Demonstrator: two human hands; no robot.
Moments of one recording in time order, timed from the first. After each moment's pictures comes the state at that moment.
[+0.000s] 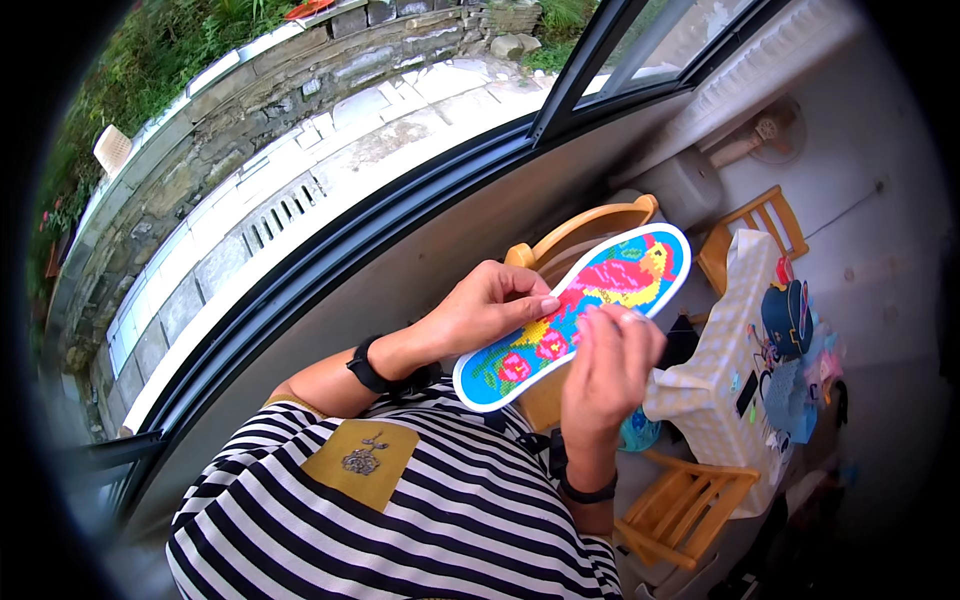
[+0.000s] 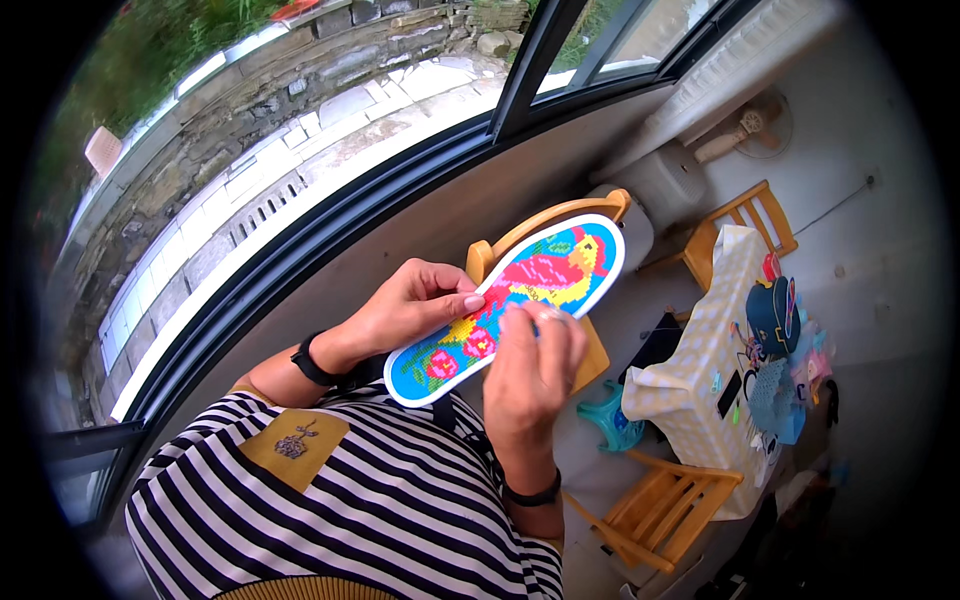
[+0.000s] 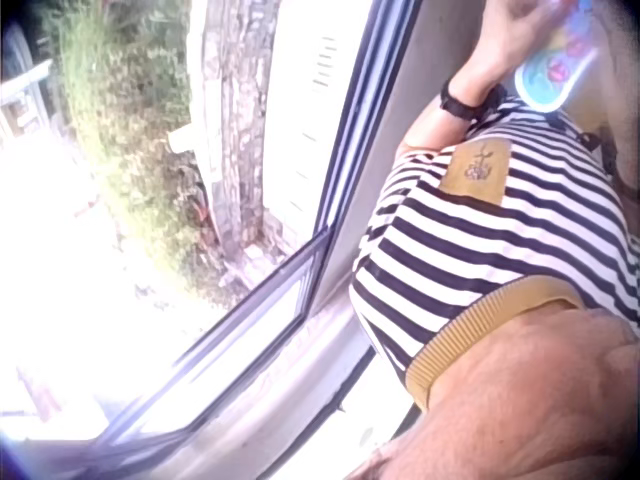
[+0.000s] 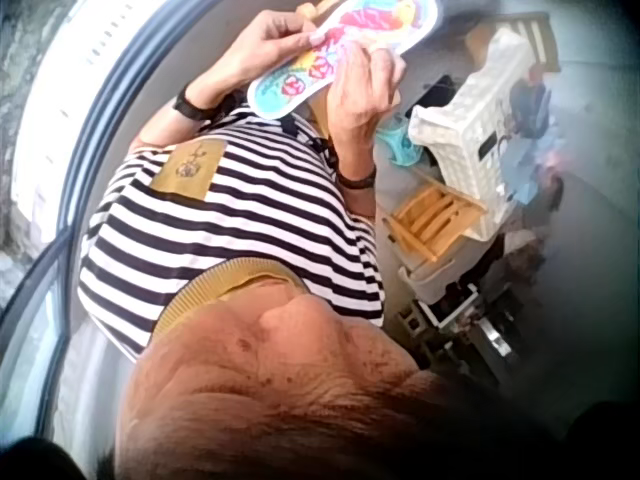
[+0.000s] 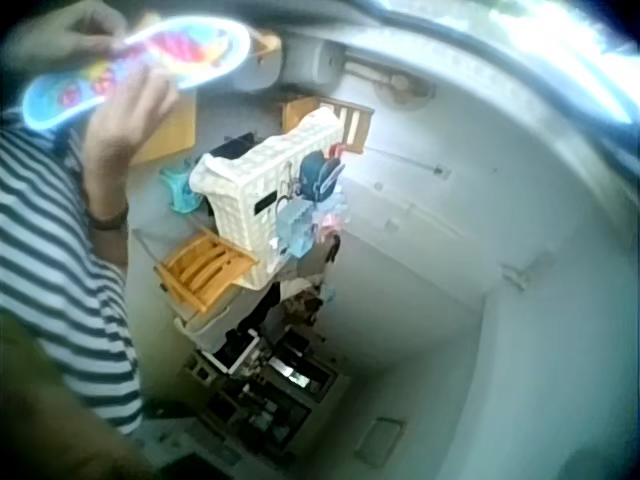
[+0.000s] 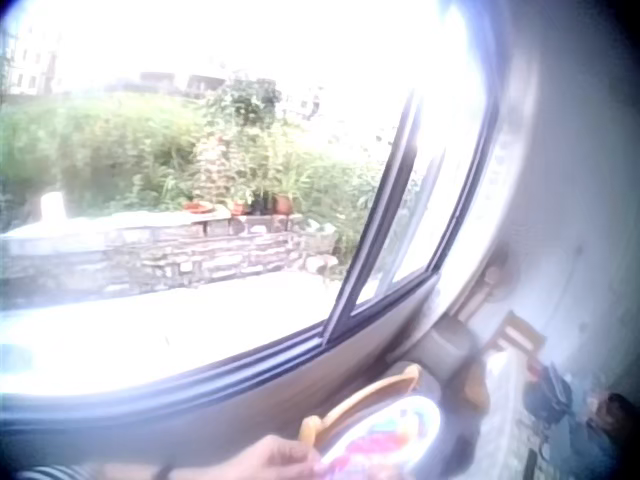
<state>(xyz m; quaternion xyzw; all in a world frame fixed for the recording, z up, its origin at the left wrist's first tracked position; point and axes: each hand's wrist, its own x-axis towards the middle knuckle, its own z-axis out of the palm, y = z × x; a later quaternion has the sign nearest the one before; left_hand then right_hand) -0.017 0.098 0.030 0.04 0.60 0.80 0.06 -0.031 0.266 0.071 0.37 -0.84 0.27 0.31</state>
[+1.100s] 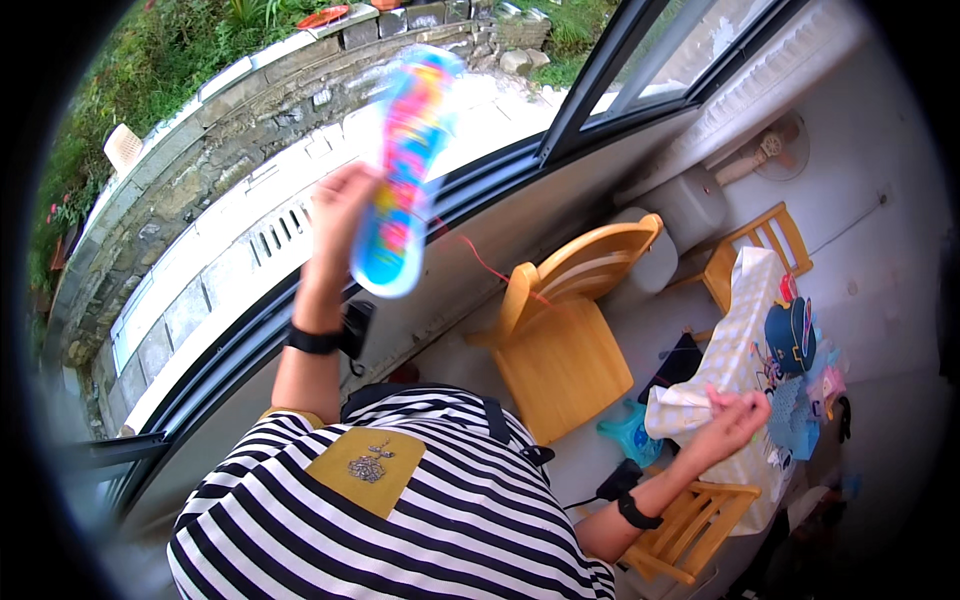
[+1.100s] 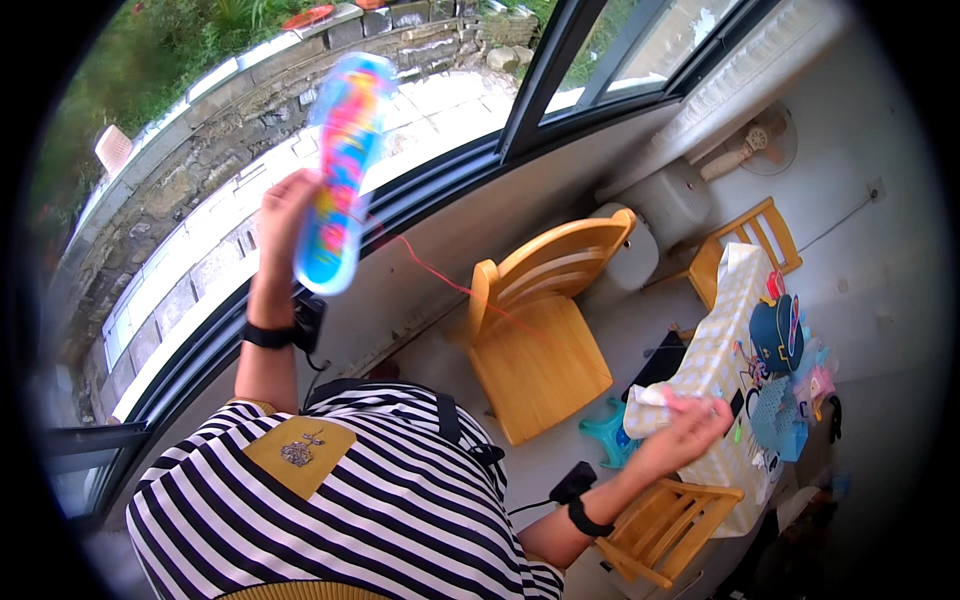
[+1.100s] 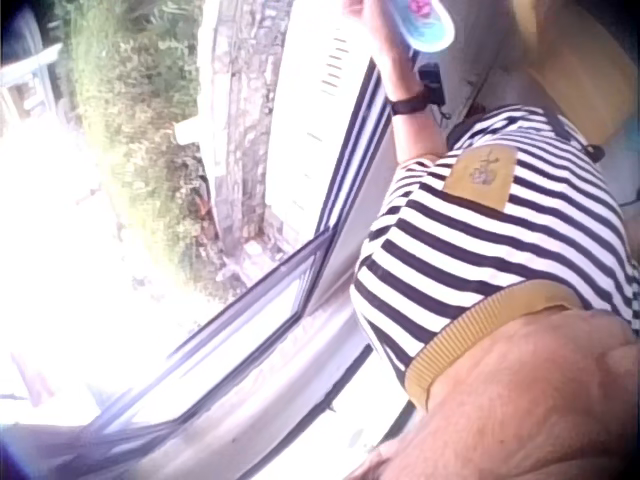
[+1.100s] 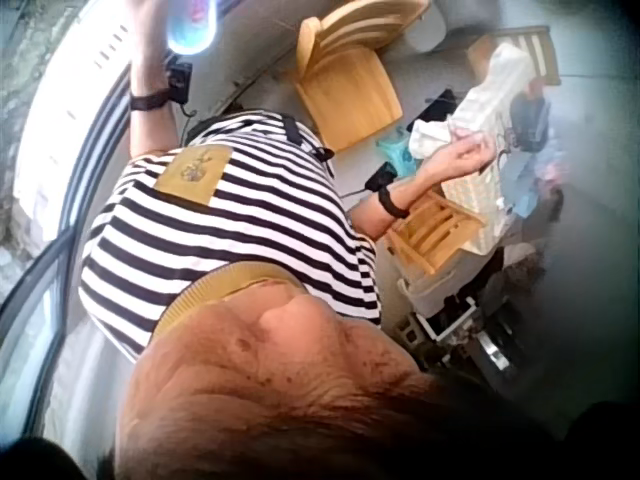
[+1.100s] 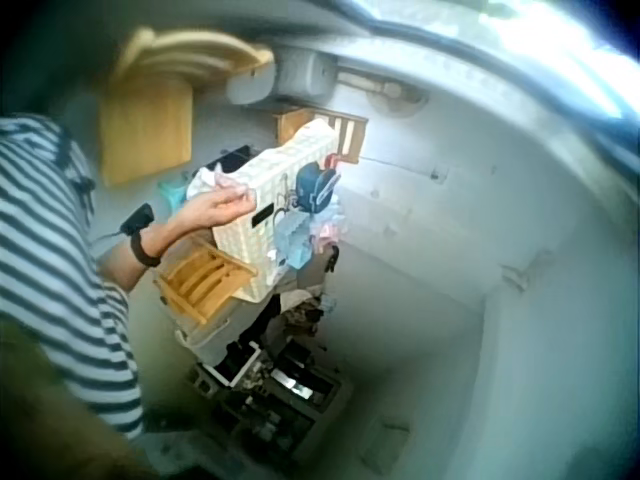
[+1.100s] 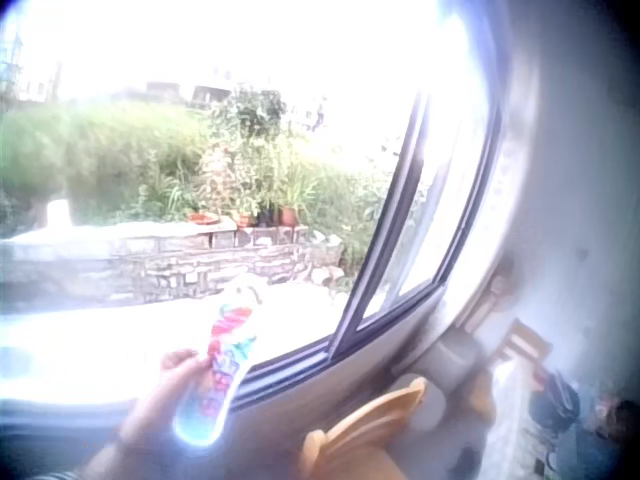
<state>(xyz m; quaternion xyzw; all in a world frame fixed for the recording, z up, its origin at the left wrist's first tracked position) -0.014 -0.041 0.015 -0.16 0.58 0.72 -0.35 -0.089 0.408 0.050 0.03 -0.76 0.55 0.35</state>
